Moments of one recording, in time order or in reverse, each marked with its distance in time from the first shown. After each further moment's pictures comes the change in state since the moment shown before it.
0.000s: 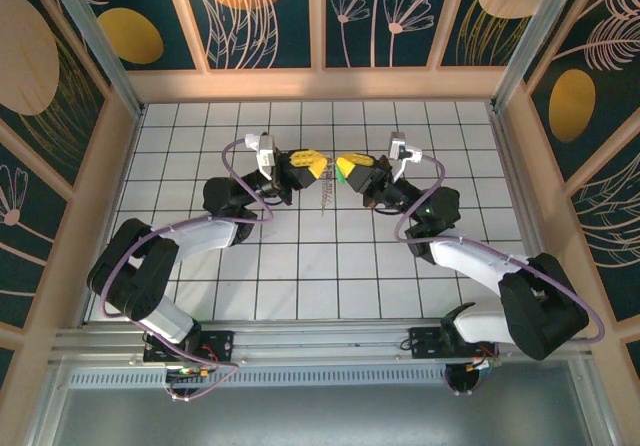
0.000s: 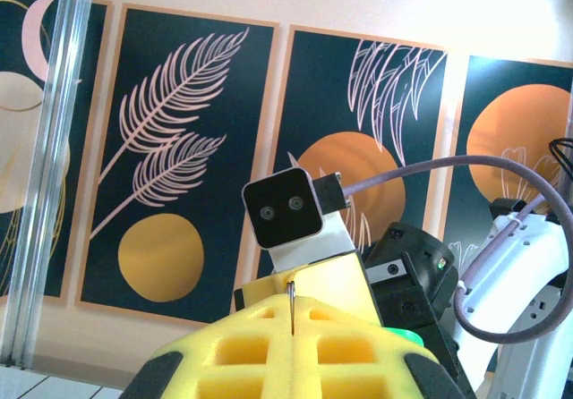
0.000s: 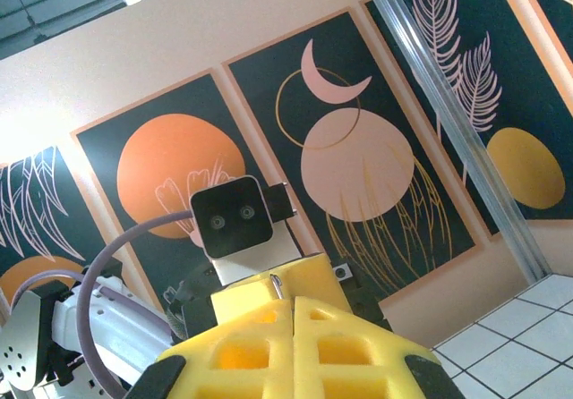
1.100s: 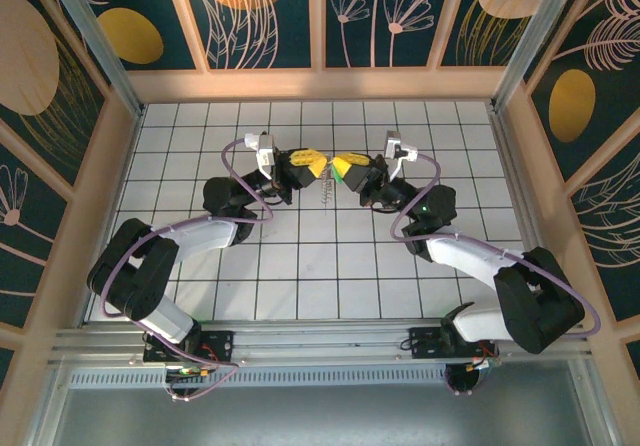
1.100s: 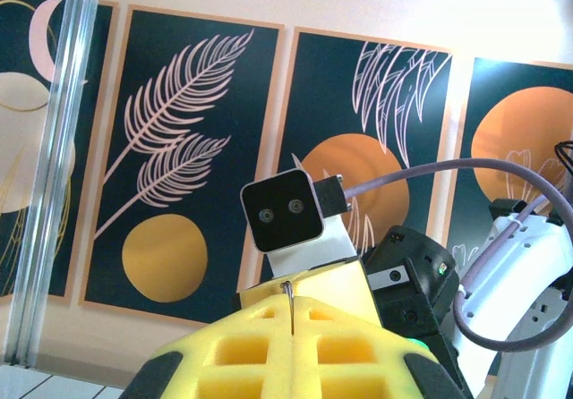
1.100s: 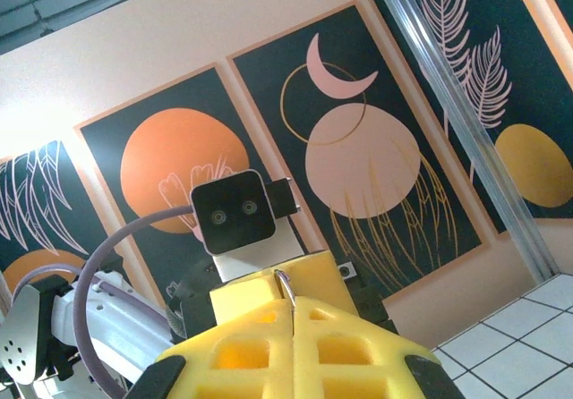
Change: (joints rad) left arm -0.001 0.000 0.000 -0.004 -0.011 0.000; right arm 0.007 0.037 0.018 0.023 -0.011 -0.002
